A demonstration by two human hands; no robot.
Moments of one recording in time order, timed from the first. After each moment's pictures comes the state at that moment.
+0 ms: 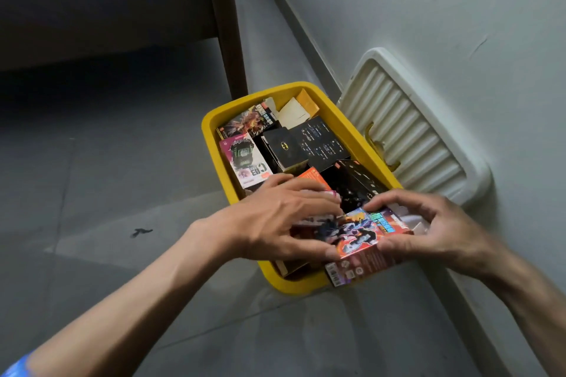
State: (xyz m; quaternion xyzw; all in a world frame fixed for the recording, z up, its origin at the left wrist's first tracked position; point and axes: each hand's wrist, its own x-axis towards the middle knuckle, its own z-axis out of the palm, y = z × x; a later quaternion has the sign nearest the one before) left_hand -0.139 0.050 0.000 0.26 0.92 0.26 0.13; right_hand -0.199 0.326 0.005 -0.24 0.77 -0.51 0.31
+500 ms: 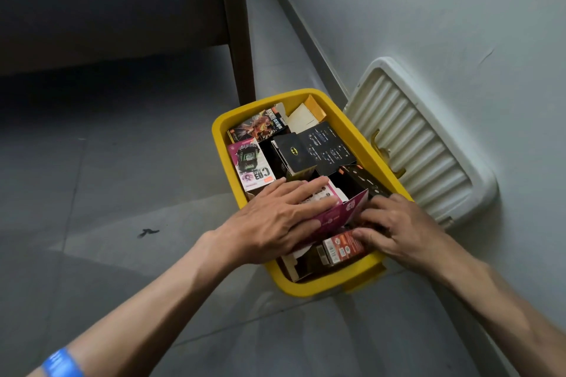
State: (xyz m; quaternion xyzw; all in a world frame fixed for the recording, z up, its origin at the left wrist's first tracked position) left_hand -0.132 0.038 -0.042 0.22 0.96 0.19 0.05; right_hand -0.205 0.293 -0.024 -0.38 0.91 -0.06 0.15
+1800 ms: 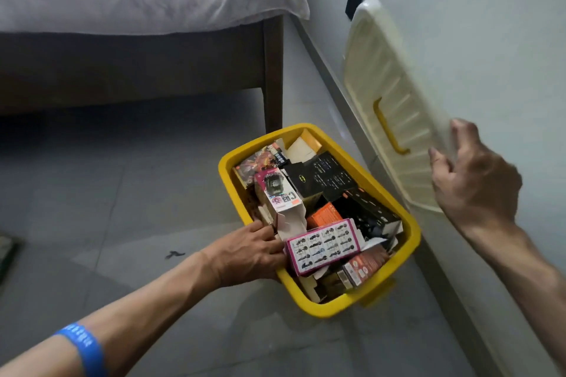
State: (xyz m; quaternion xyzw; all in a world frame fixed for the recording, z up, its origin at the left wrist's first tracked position) left_hand -0.104 -0.039 -0.052 0.35 0.93 -0.10 -0.04; right_hand -0.264 0.256 0.056 -0.16 0.92 -0.16 -0.31
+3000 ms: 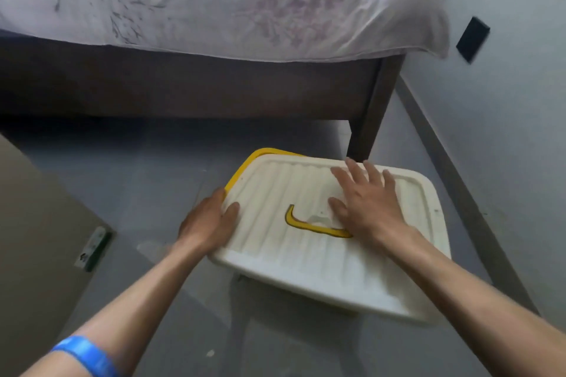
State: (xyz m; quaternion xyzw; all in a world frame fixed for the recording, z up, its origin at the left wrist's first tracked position) left_hand -0.072 -0.247 -0.050 -0.41 0.88 0.22 -0.02; right_hand -0.271 -0.024 -0.022 -0.41 0.91 -0.03 0.00
